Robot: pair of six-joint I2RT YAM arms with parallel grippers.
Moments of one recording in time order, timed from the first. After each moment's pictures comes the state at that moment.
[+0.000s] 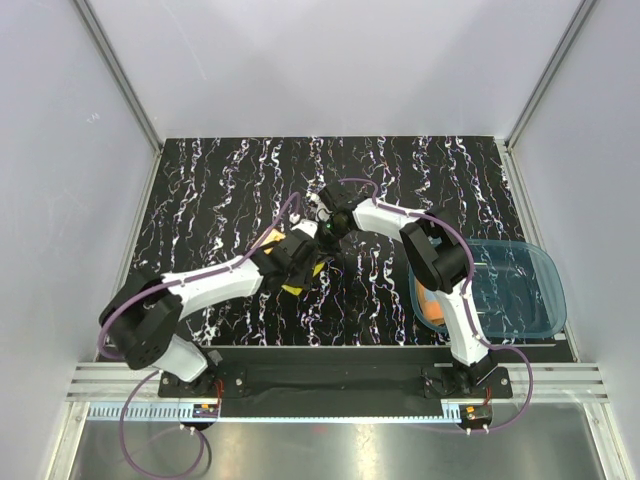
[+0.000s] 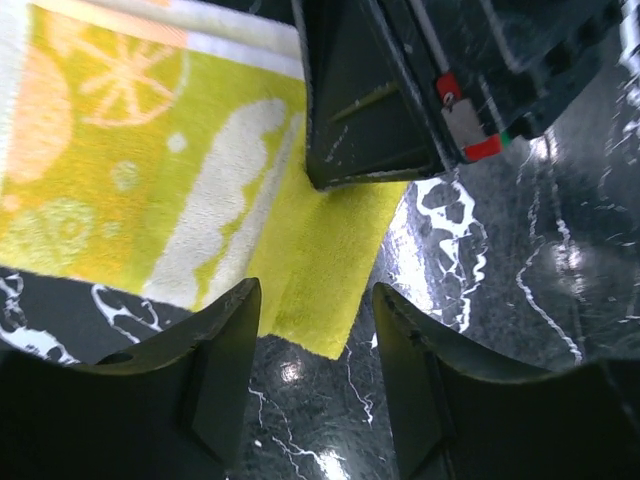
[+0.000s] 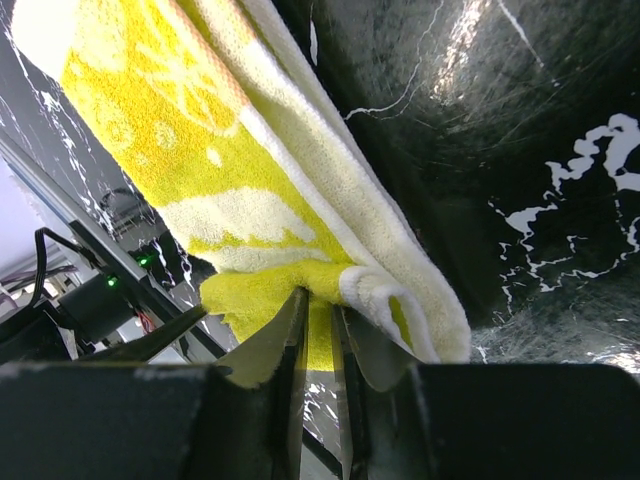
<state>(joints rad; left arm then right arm) -0.81 1.47 0.84 -0.33 -0.27 -0.41 0.65 2.24 1.62 -0.52 -0.57 0.54</state>
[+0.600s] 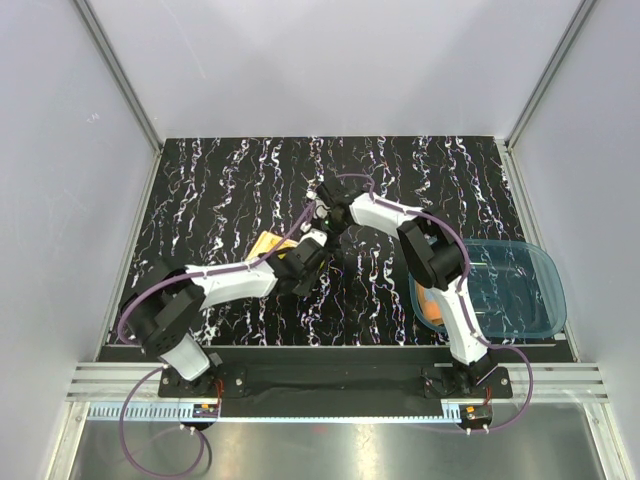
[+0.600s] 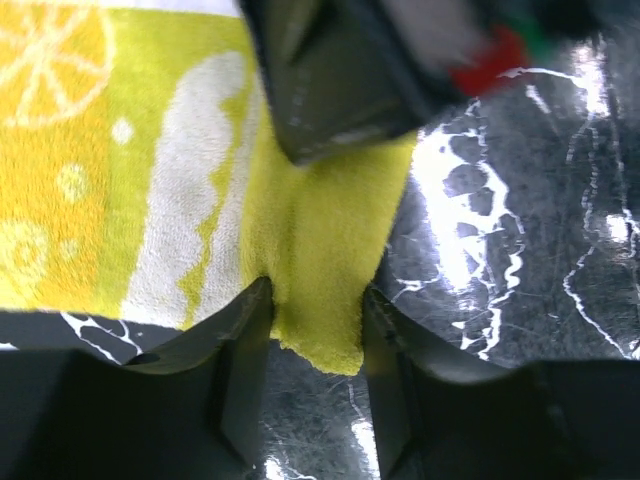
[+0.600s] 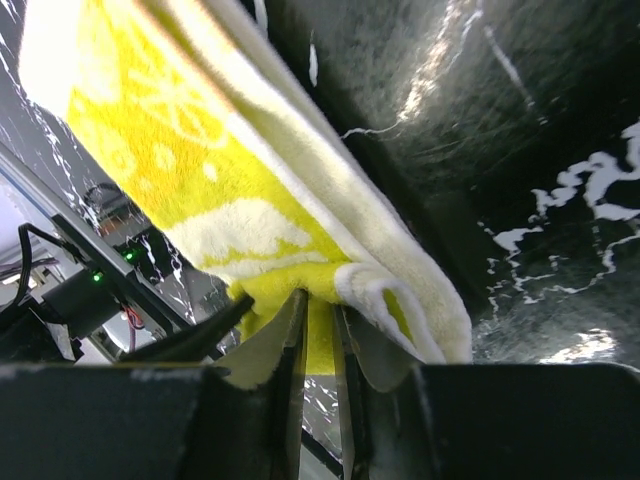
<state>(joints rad) -0.85 1.60 0.84 -0.32 -0.30 -0.40 0.64 2.29 1.72 -0.63 -0.56 0.48</state>
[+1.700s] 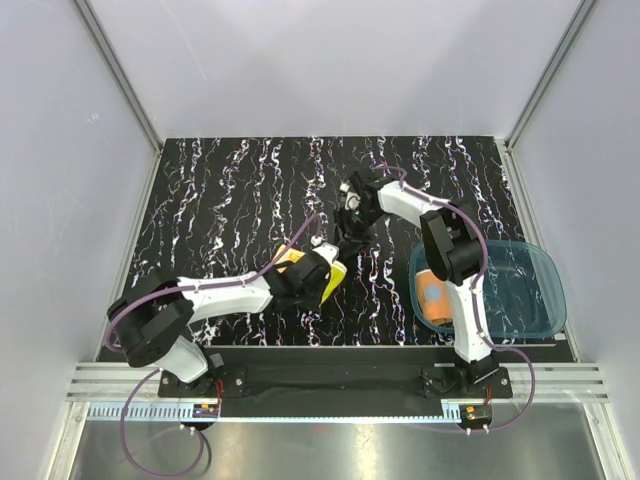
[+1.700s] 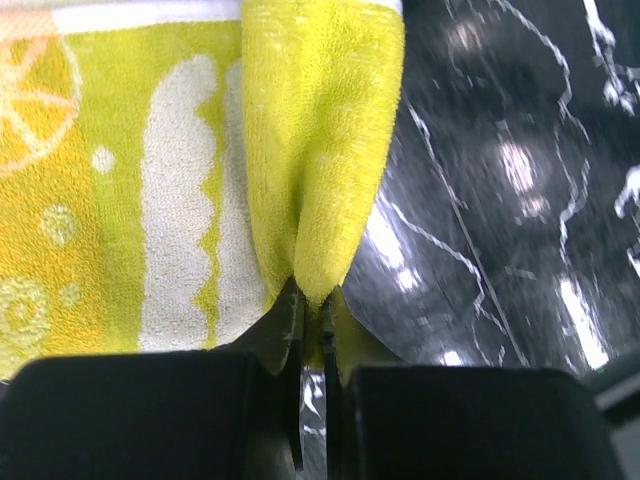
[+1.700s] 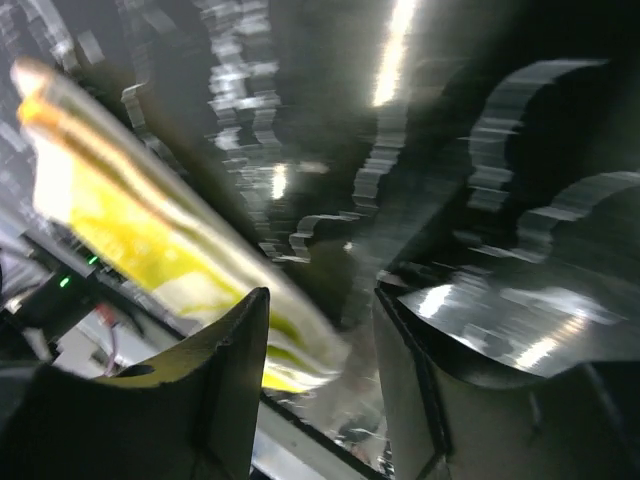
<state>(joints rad) -0.96 1.52 0.76 -0.20 -0.14 -0.44 0.48 2.23 1.67 -0.77 -0.55 0.38</state>
